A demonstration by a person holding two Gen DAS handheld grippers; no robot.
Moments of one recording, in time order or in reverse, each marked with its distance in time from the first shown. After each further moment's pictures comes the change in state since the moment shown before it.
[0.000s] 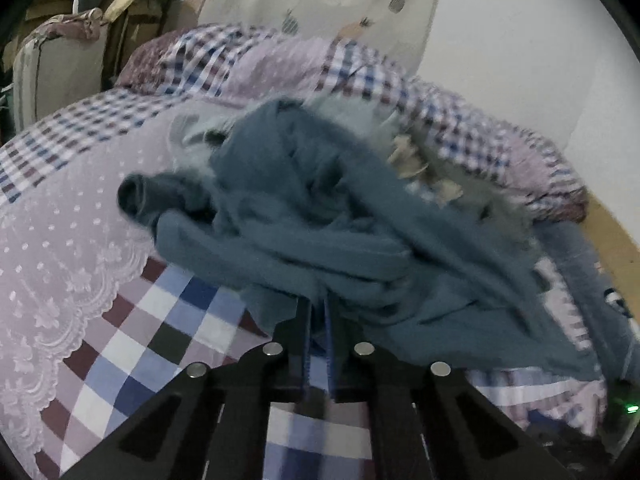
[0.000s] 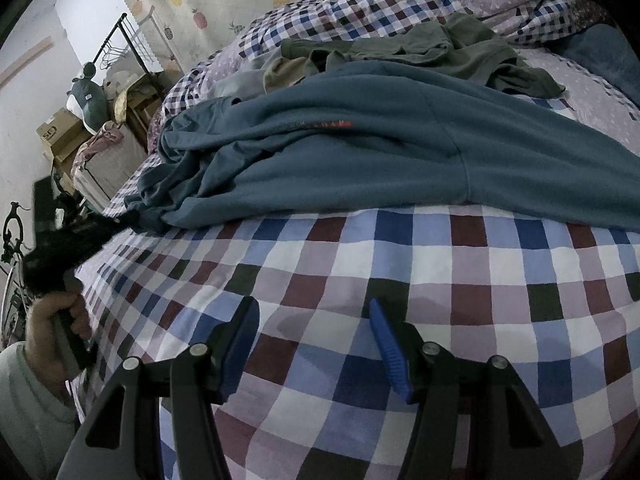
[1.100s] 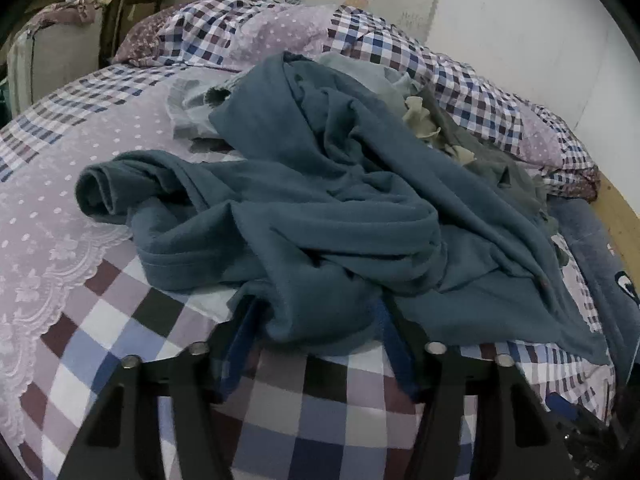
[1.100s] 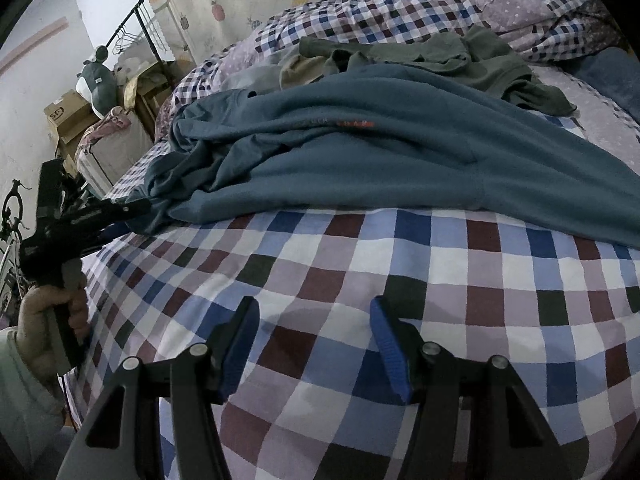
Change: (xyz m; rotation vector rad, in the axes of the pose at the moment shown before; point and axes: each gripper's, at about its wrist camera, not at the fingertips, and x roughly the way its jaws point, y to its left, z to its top) left arm 0.040 0.011 -0.025 0.006 0.126 0.060; right arm 0.002 0.013 -0.004 -0.070 -0.004 -0.001
